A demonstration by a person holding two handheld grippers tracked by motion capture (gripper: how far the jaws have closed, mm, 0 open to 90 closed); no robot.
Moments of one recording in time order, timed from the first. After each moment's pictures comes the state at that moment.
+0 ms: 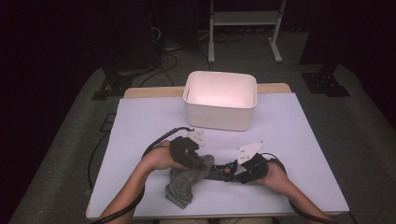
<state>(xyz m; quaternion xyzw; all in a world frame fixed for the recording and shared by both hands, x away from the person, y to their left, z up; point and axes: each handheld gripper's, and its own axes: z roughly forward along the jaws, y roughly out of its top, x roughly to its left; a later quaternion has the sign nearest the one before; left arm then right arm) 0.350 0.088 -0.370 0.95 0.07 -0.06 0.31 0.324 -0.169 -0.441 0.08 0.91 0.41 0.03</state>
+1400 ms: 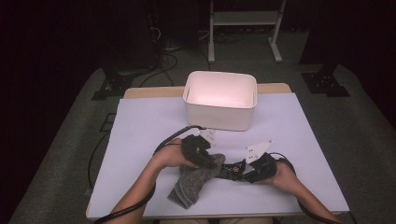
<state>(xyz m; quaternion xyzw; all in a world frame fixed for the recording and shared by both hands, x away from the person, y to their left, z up) 0.355 0.059 -0.370 0.95 0.05 -0.06 0.31 0.324 -0.191 -0.439 0.09 0.92 0.39 0.03</state>
